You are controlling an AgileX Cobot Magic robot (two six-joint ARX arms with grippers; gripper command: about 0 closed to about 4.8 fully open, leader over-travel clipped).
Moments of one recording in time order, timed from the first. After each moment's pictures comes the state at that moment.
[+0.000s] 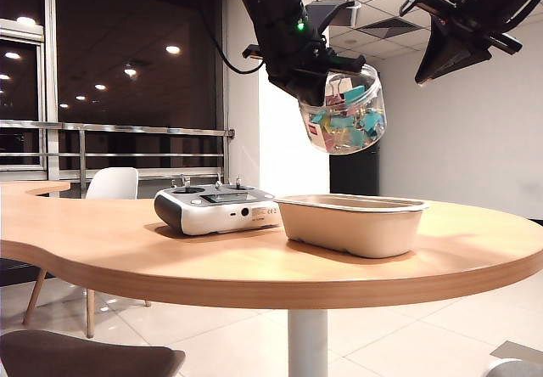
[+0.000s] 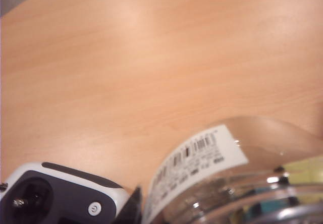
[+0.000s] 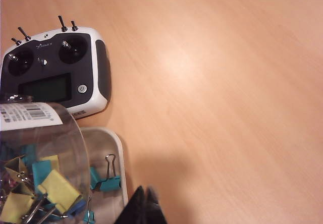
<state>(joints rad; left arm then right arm) -0.70 2.05 1.85 -0.37 -0.18 0.27 0.08 1.63 1.46 -0.49 -0.42 -0.05</state>
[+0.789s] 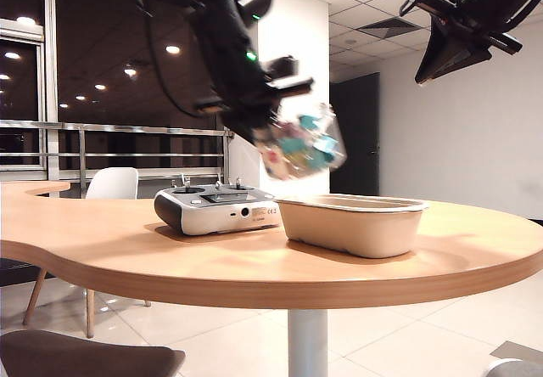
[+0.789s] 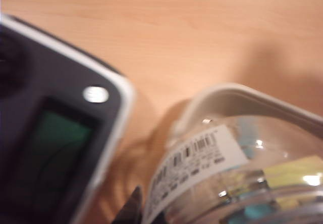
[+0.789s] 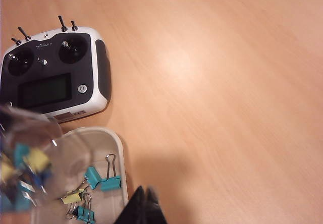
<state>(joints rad) -0.54 2.09 1.92 -0.71 0.05 0.01 0.08 1.63 1.46 -0.49 -0.42 -0.05</state>
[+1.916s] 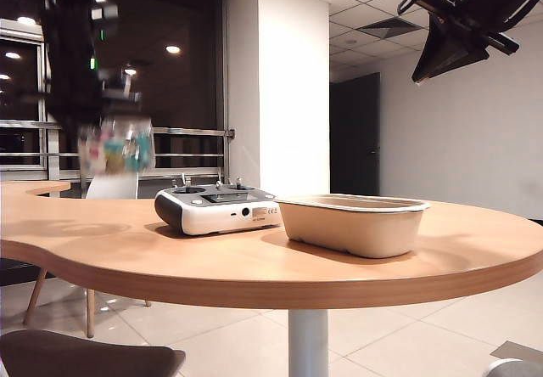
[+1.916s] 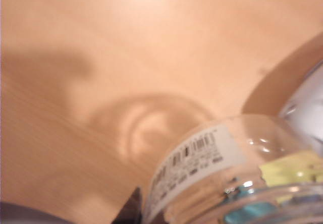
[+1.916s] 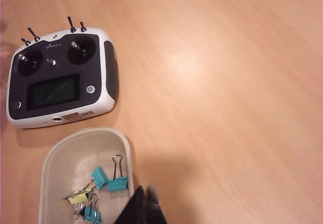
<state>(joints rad) -0.09 2.16 2.11 -1.03 -0.09 0.03 0.09 1.63 1.46 -0.48 -0.44 -0.05</state>
